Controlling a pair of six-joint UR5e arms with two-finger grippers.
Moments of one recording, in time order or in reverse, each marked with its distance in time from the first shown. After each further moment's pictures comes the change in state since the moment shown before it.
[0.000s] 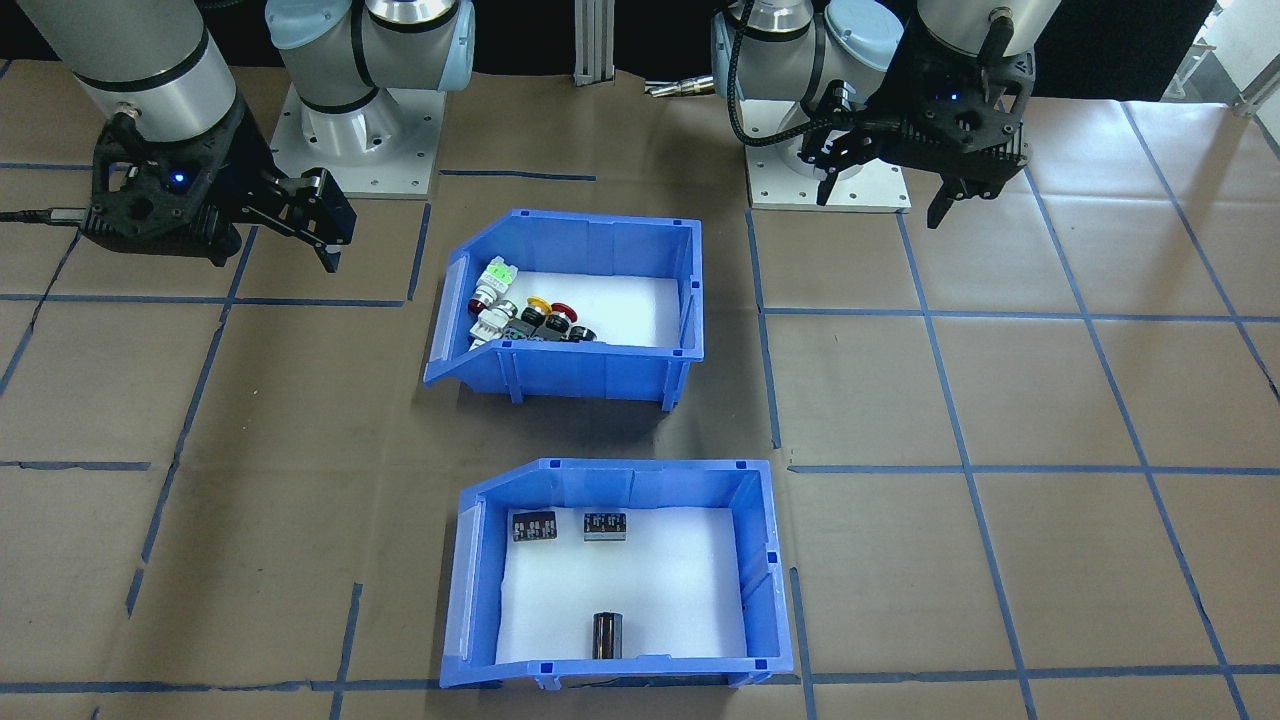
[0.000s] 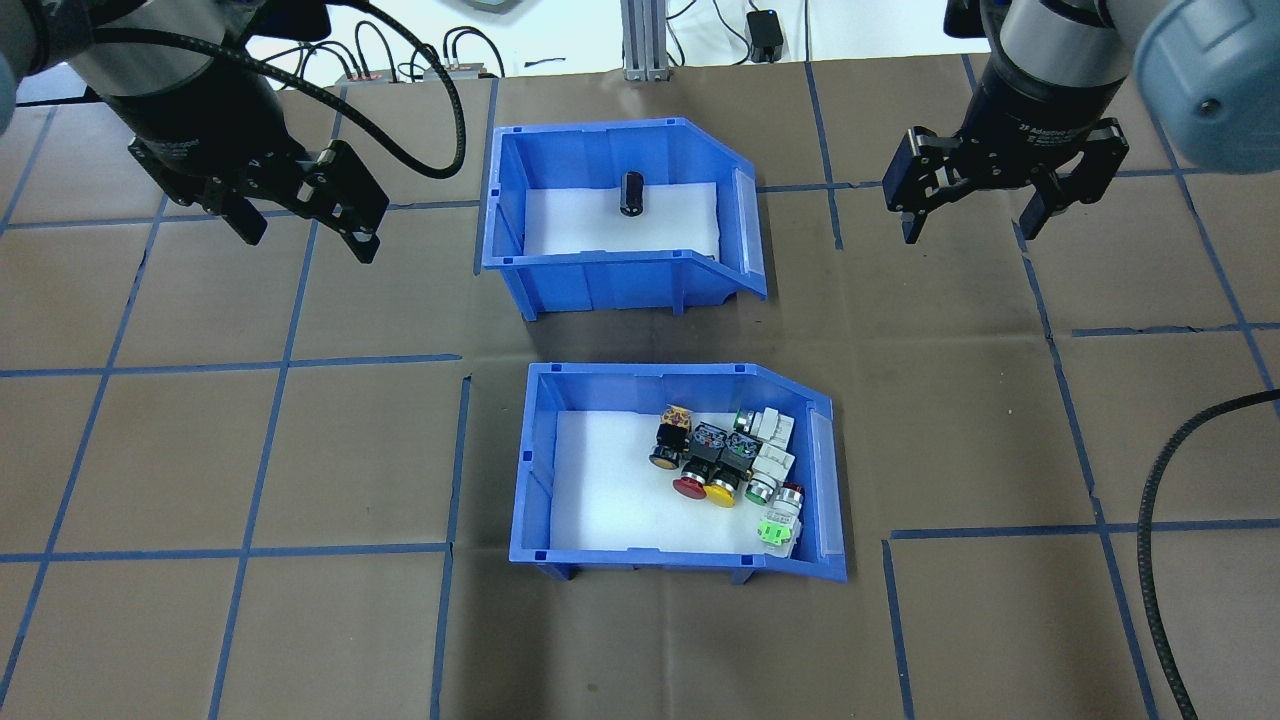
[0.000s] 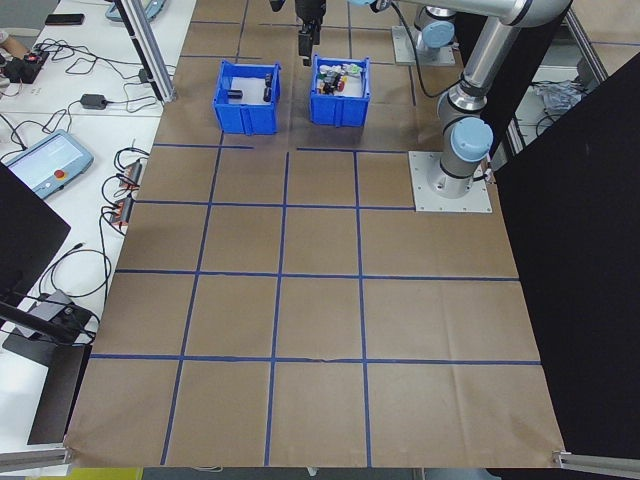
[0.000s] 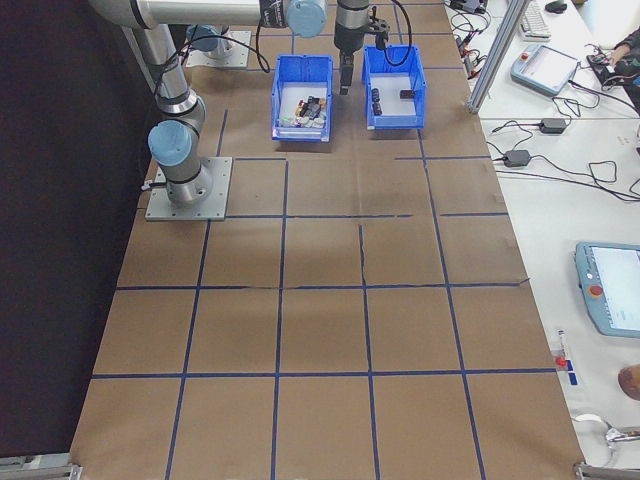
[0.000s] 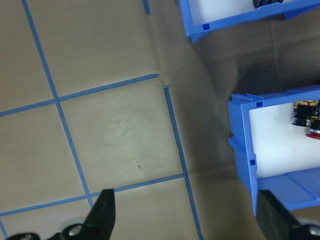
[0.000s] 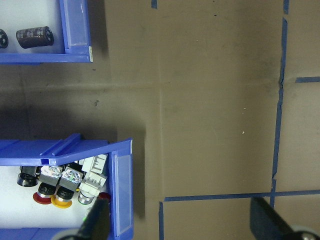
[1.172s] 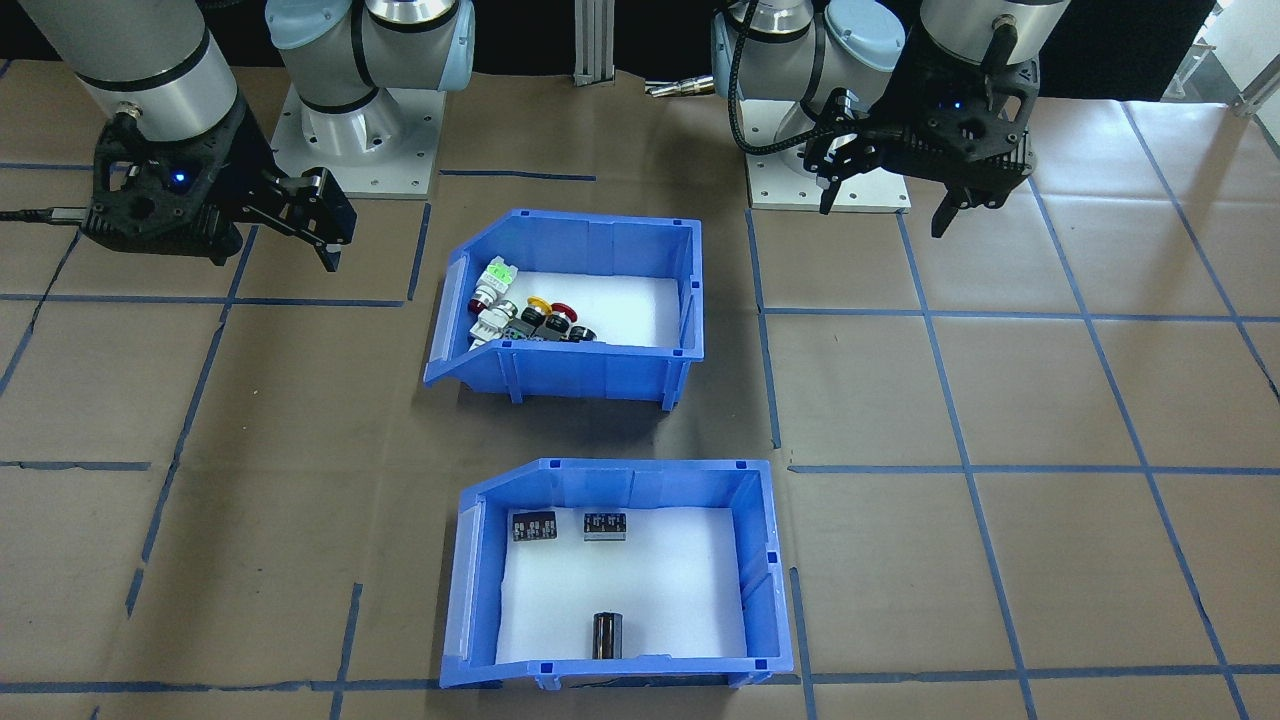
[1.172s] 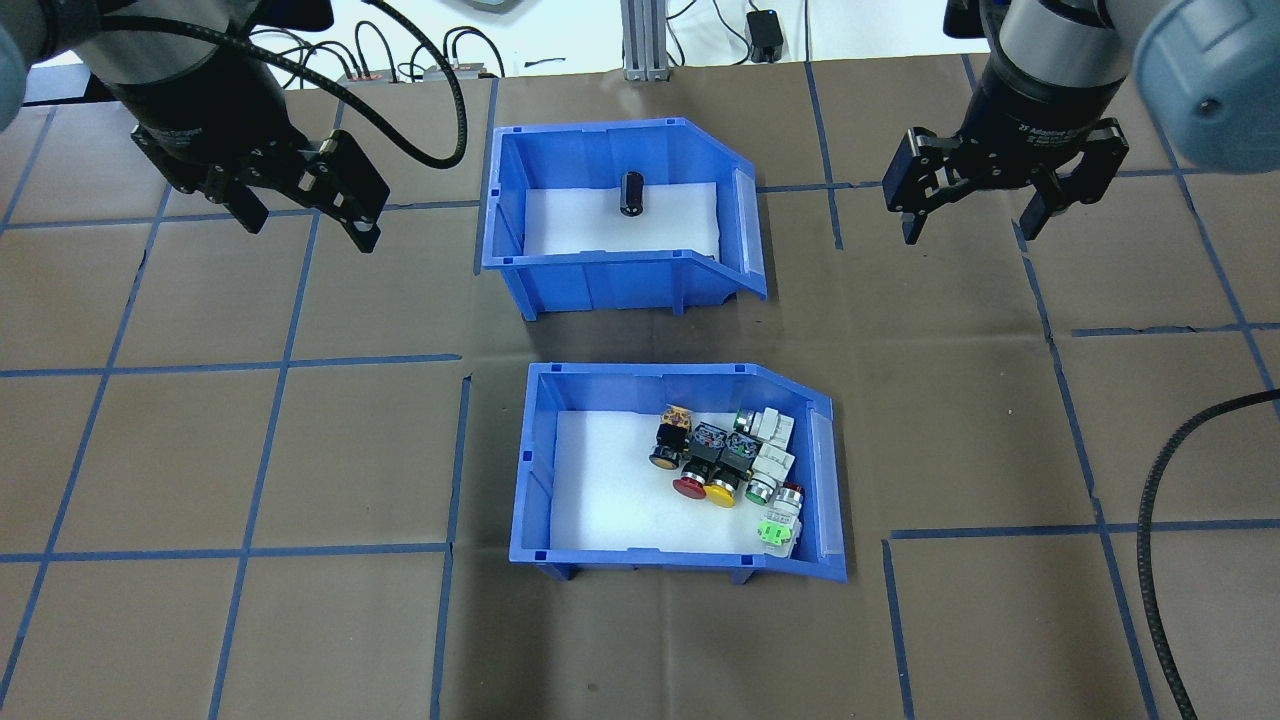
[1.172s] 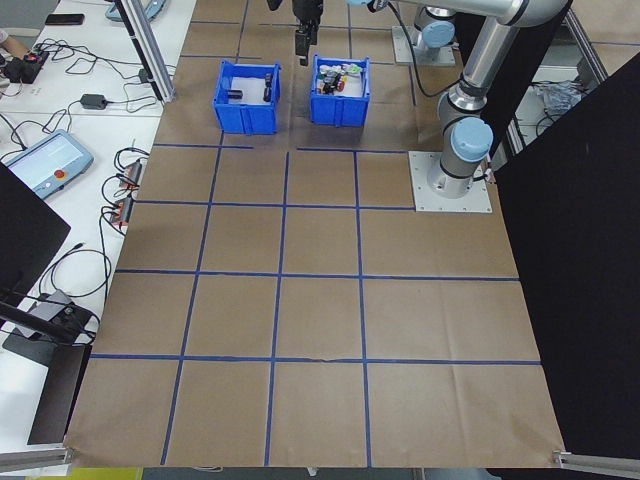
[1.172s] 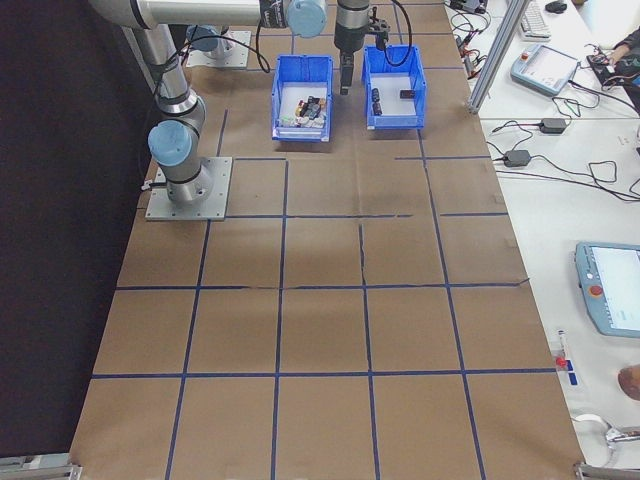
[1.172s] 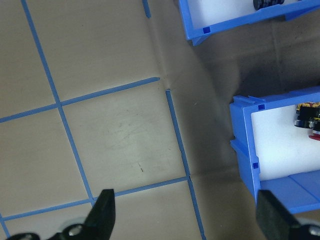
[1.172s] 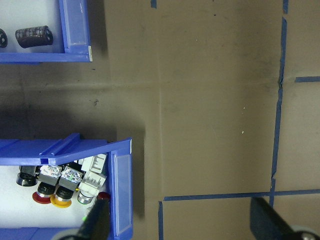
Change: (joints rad) left arm -0.001 -0.021 0.018 0.010 0.006 0.005; right arm 0.002 0.000 -0.001 0.005 -0.004 0.001
